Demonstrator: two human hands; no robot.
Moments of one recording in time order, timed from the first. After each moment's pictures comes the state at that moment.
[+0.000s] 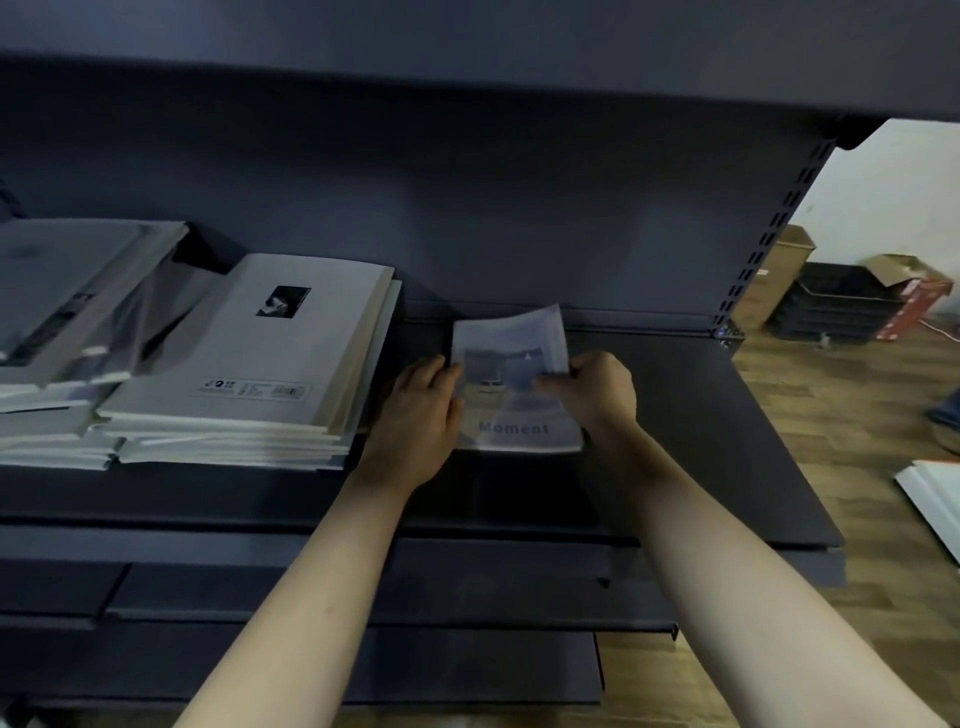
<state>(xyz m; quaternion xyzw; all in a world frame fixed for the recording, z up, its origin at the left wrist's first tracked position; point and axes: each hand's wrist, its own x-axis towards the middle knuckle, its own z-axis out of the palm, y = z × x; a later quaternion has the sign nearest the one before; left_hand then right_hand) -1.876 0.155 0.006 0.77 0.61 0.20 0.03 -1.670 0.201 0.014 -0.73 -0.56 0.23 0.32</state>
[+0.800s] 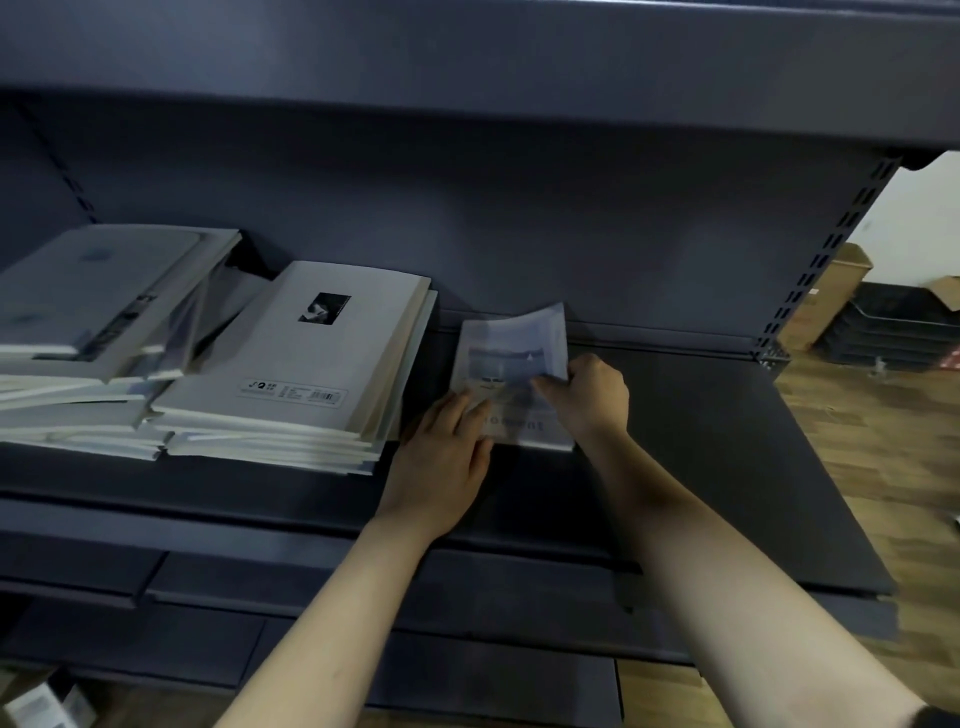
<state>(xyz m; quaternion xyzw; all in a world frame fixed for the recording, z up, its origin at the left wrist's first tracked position) -1.877 0.124 -0.006 0.76 0.61 0.22 0.03 -1.701 0.224 0.008 -0.71 -0.62 0.17 0.28</state>
